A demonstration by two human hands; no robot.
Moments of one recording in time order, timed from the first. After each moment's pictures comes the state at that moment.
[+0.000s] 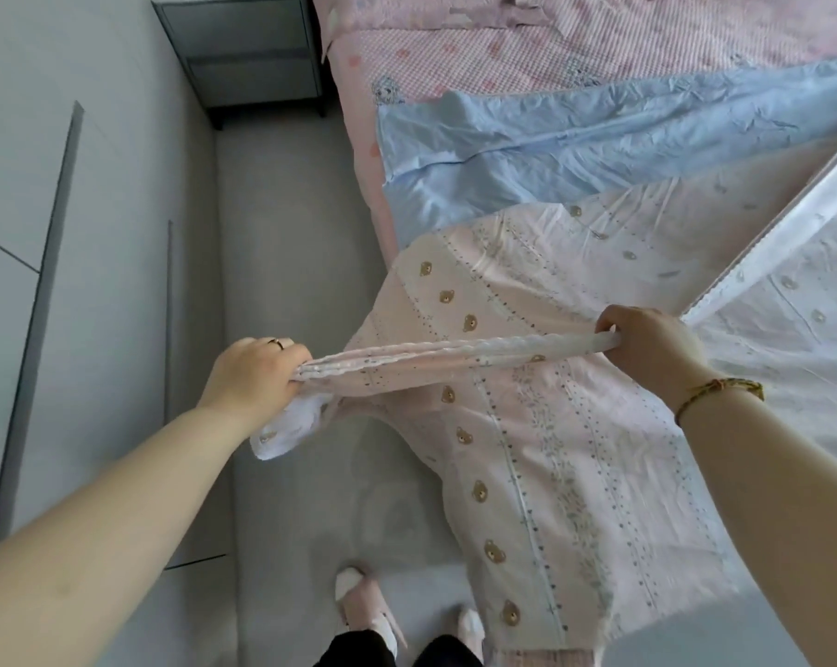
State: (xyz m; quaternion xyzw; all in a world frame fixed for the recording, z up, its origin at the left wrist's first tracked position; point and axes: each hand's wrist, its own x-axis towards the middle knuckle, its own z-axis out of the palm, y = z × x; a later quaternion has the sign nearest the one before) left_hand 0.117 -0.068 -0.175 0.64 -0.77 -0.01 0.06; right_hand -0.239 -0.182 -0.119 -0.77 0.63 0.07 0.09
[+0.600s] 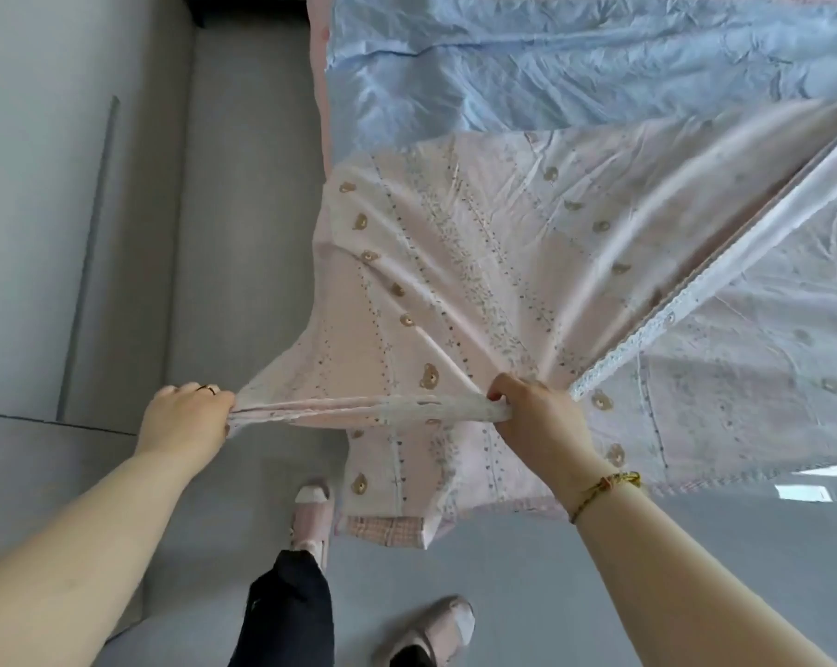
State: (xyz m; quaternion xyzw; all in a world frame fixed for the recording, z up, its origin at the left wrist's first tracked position) left_hand -0.067 0.070 -0.259 0.77 -0.57 -0.11 -0.27; right_hand -0.375 -0.046 -0.203 -0.83 0.52 0.07 0.17
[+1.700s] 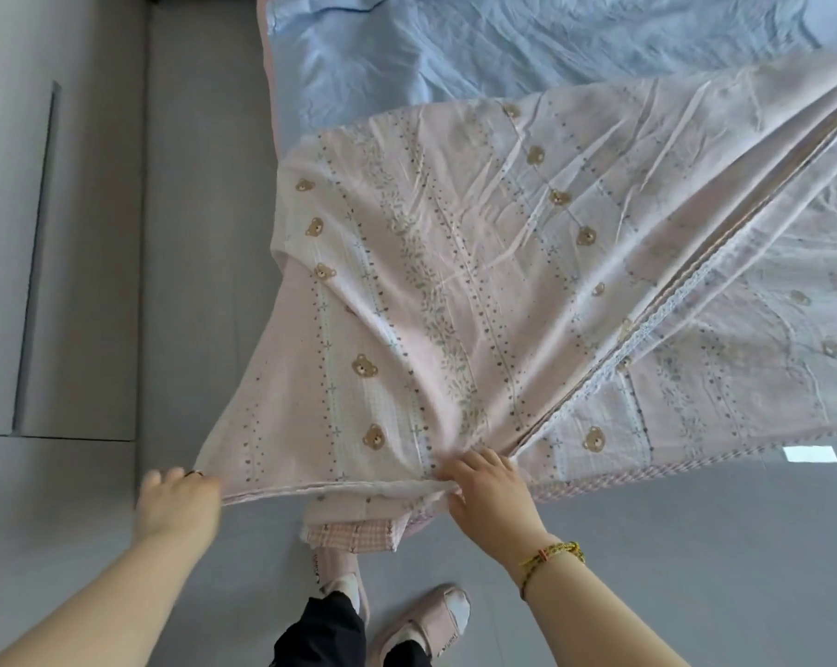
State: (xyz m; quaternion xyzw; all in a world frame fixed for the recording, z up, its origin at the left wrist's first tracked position) left_hand -0.139 0.101 -0.297 0.74 -0.55 -0.17 -0.34; right_hand -0.418 0.014 -0.304 -0.88 0.45 0.05 0.18
